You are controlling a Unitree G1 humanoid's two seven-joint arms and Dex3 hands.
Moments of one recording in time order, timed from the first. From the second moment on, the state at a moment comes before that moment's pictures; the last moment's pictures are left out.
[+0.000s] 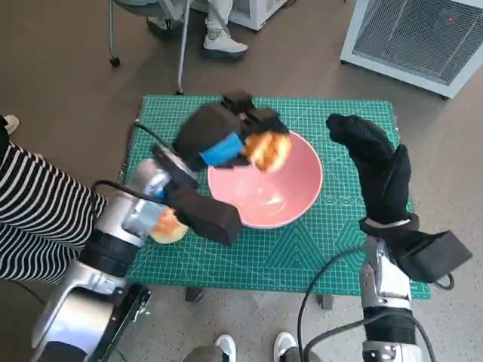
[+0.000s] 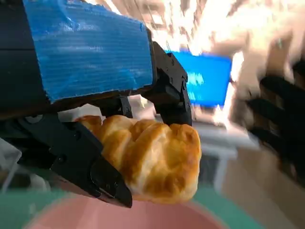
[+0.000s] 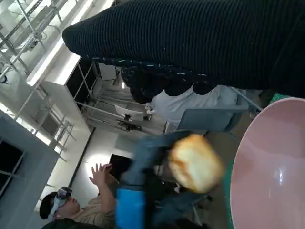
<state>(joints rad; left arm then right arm) -0.86 0.38 -0.42 0.59 0.64 -0.46 0.07 -0.48 -0.11 -0.13 0.43 0.27 -0.62 0.40</state>
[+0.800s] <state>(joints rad) -0.92 0.31 -0.43 0.77 0.55 -0.39 -0.34 -0.44 -0.11 -0.13 0.37 0.27 -0.59 0.39</state>
